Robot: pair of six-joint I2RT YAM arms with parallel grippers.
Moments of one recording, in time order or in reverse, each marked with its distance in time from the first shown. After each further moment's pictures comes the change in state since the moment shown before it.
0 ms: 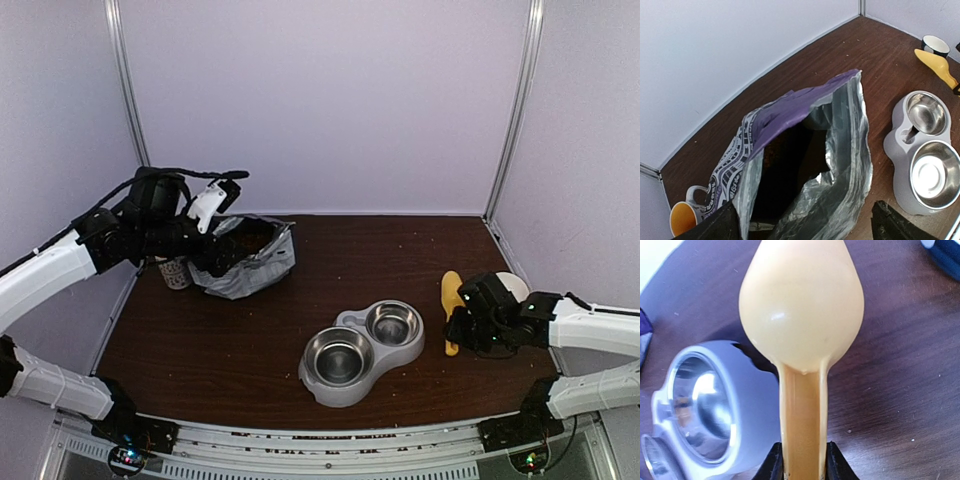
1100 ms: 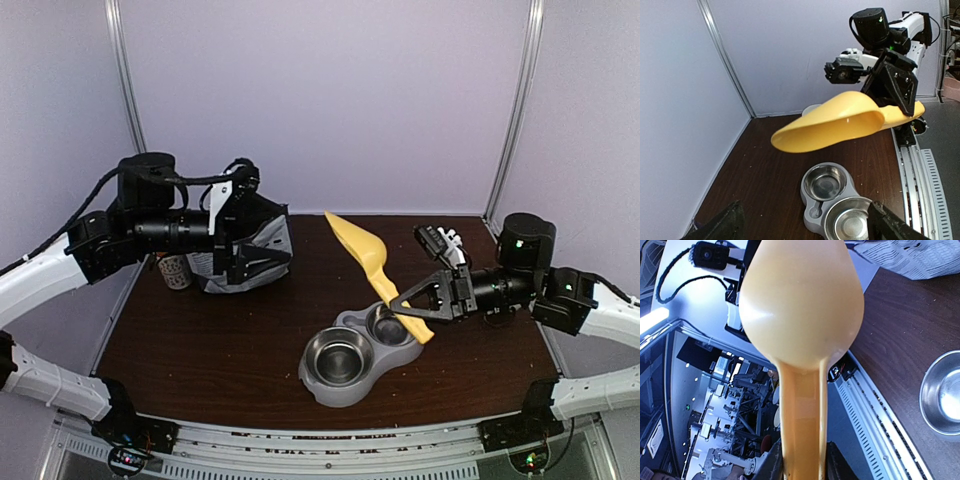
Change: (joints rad) left arm -0.187 -0.041 0.020 0.285 0.461 0.192; right arm 0.161 -0.141 0.261 0.396 -0.978 -0.082
